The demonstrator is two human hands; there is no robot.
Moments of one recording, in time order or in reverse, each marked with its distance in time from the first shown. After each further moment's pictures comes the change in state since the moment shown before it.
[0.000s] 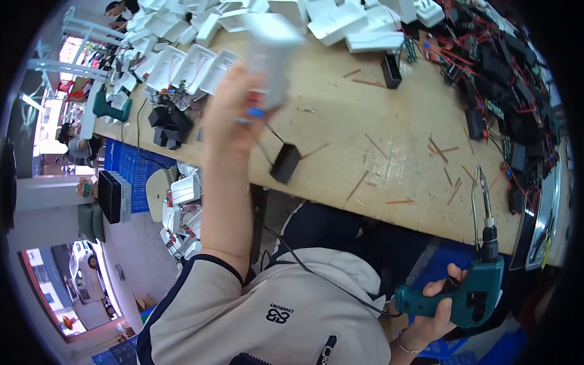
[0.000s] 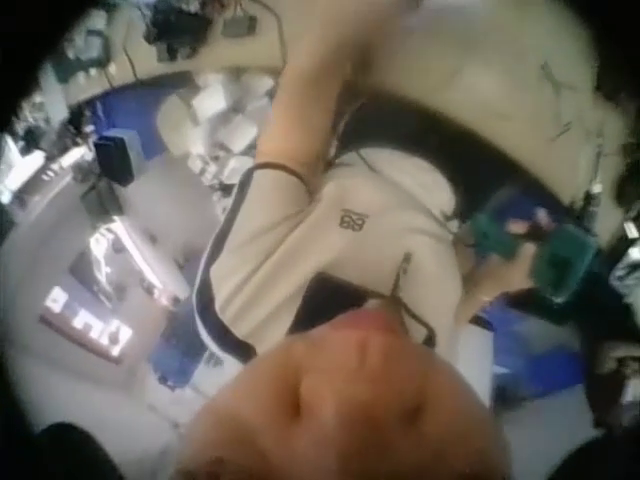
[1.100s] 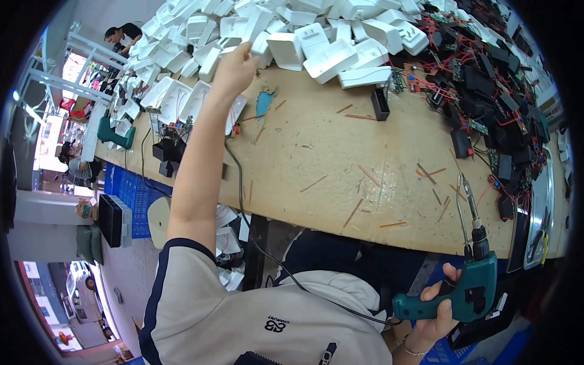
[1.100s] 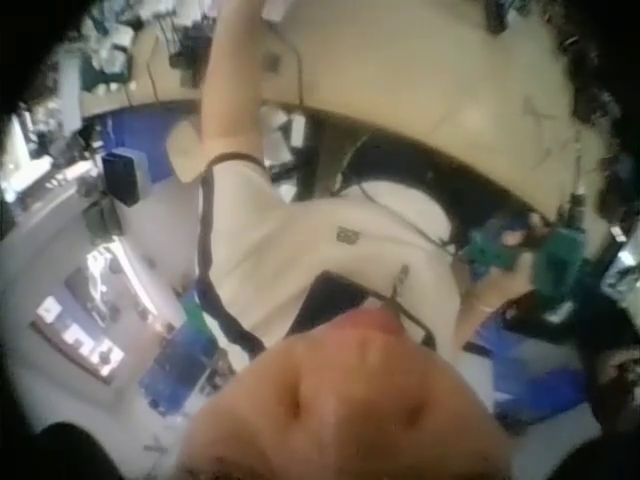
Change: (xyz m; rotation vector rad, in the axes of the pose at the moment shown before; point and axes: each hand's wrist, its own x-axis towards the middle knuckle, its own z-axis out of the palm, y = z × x) left_hand 0.130 0.018 -0.064 1.414 0.200 0.328; right_hand 0.012 0.003 0.004 0.154 0.047 0.083
